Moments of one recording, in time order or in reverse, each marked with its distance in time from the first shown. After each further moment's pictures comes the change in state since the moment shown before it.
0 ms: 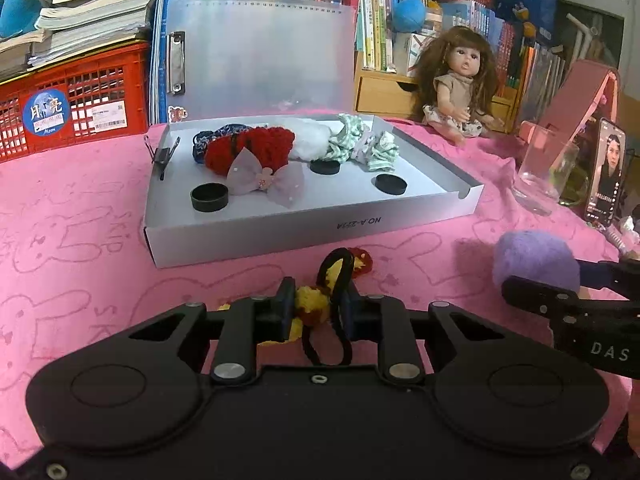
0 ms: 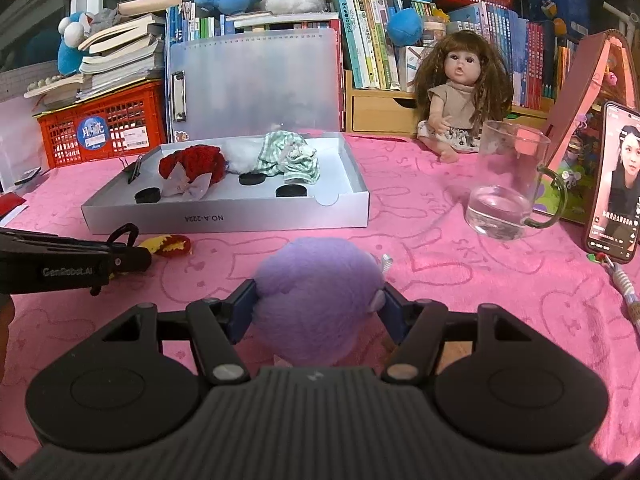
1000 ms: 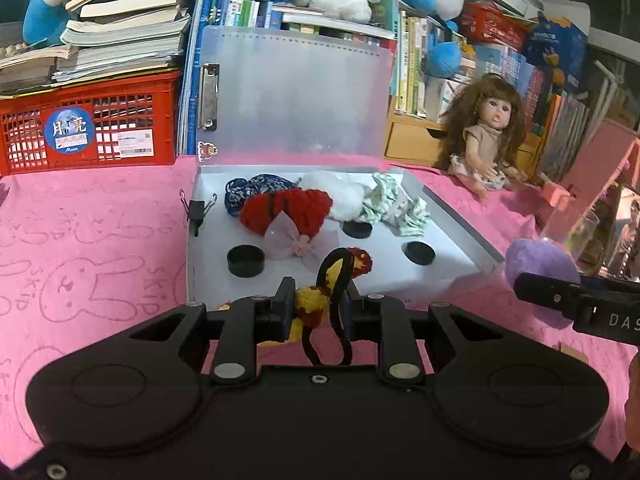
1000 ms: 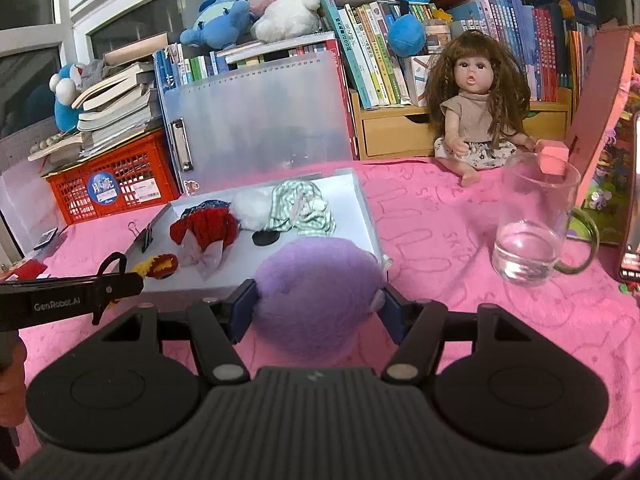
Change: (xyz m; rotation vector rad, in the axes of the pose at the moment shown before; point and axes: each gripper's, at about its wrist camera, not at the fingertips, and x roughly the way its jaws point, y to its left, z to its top) left arm -0.003 0.029 0.052 -0.088 -0.050 0.036; right arm 0.020 -0.017 0.059 0.114 -0.008 0.096
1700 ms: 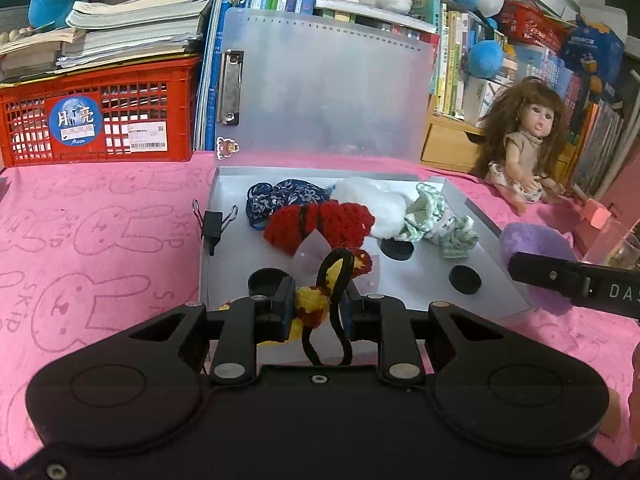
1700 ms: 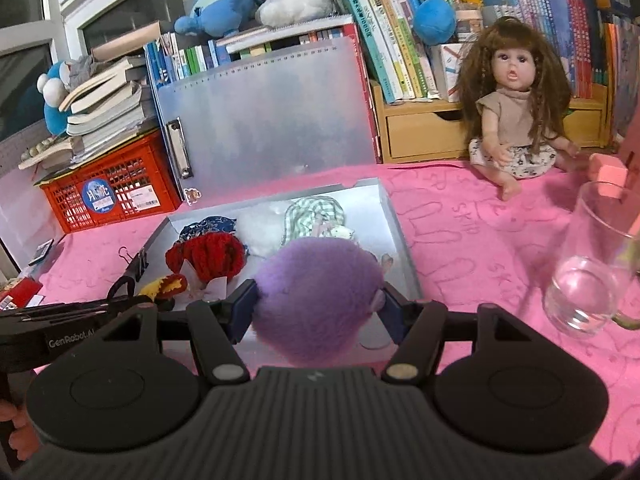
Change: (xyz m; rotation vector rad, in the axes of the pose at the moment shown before) left arm 0.051 0.017 0.021 -0.044 0.027 0.063; right arm 0.063 0.013 0.038 0.010 0.051 0.035
